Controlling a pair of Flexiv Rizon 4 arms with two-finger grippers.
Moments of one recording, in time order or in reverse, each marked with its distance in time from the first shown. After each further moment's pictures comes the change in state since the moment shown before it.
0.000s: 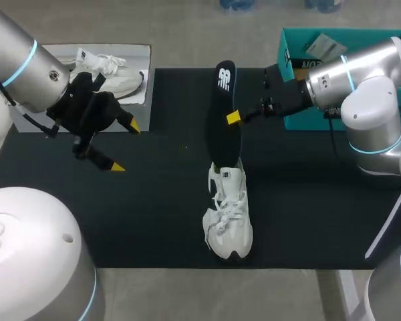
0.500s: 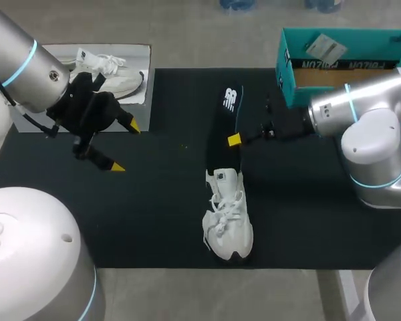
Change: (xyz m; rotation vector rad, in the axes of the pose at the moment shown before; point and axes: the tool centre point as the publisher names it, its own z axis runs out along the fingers) left arm 0.000 0.000 0.000 0.000 0.000 0.000; right arm 0.011 -0.051 0.008 -0.046 -0.043 0.011
